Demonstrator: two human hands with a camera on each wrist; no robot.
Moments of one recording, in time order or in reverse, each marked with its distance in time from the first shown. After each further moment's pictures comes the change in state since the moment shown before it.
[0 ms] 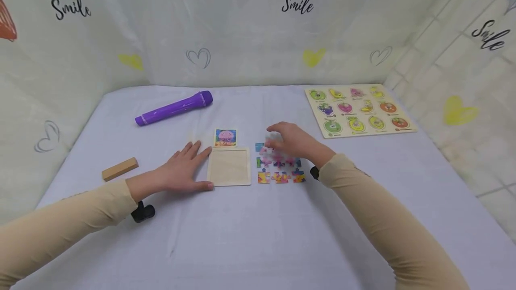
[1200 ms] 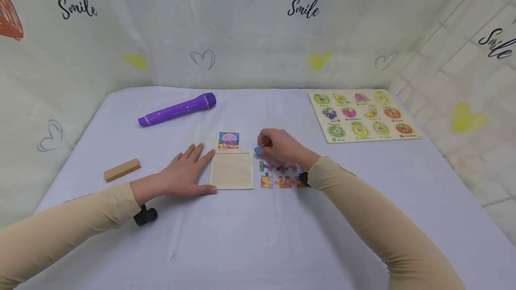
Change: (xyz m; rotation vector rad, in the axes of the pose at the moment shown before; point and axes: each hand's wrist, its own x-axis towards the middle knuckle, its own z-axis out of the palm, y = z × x) left_hand -0.004 0.002 0.002 0.025 0.020 -0.010; right_hand 0.023 -0.021 0.022 0.162 -0.002 -0.033
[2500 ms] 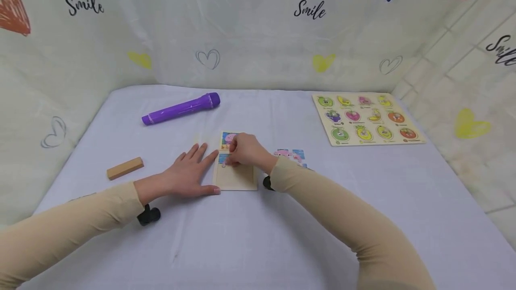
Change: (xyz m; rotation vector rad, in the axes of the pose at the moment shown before) left_hand -0.002 -0.002 0.000 0.006 0.019 0.002; right_hand 0.038 -0.083 0.044 0.104 -0.083 0.243
